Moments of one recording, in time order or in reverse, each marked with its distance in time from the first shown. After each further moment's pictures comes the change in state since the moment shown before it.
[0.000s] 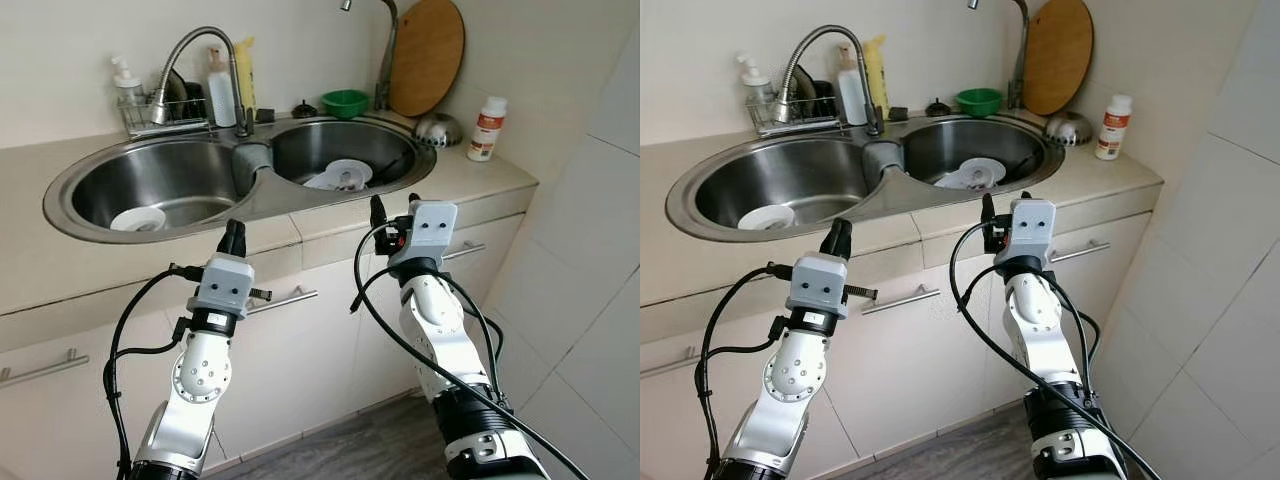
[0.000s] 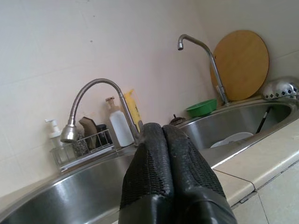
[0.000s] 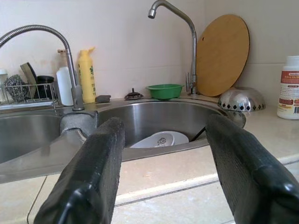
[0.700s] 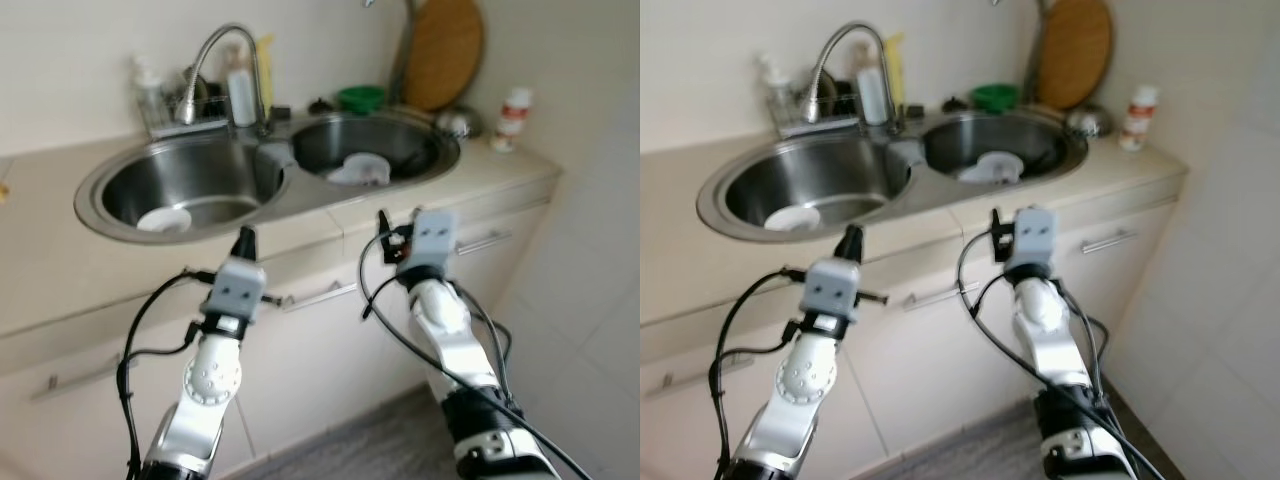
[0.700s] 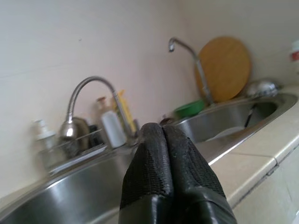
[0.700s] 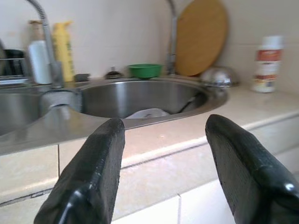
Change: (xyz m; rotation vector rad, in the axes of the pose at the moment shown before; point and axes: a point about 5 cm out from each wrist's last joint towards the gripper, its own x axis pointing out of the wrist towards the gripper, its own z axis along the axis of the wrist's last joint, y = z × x) left arm 0.000 -0.010 0.000 -0.015 0.000 -0.033; right arm -0.003 -0.014 -0.014 -0.042 0.092 -0.049
